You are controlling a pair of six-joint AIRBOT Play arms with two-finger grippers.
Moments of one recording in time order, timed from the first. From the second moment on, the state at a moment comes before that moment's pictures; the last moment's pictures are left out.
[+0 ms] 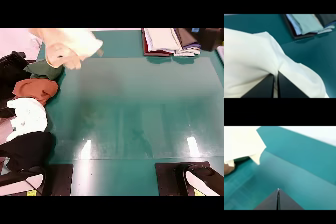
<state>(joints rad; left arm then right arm) -0.13 -1.29 2.06 1.14 -1.15 -1.49 0.07 -0.93 1.57 -0.94 1.07 1.14</state>
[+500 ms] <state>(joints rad) -0.33 -1.16 1.72 1.09 -1.28 -1.47 0.07 -0.89 1.61 -0.94 1.08 1.18</state>
